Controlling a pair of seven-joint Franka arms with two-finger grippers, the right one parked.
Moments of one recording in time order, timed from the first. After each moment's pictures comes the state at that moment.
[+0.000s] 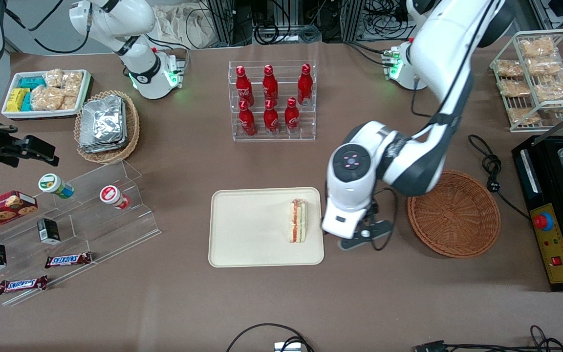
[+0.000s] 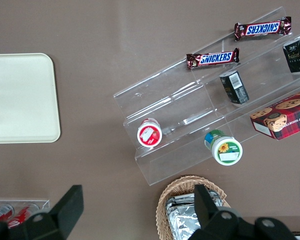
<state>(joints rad) -0.30 0.65 -0.31 -1.25 0.37 1.86 -1.06</state>
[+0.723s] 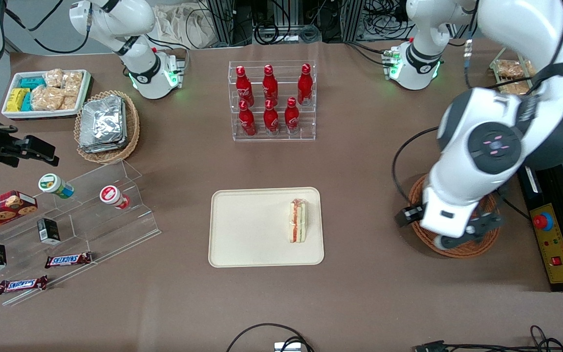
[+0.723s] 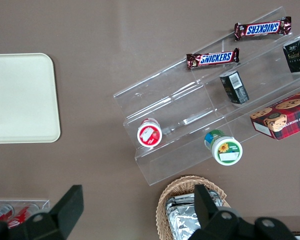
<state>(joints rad) -0.07 0.44 -0.31 -1.25 0.20 1.64 -0.73</state>
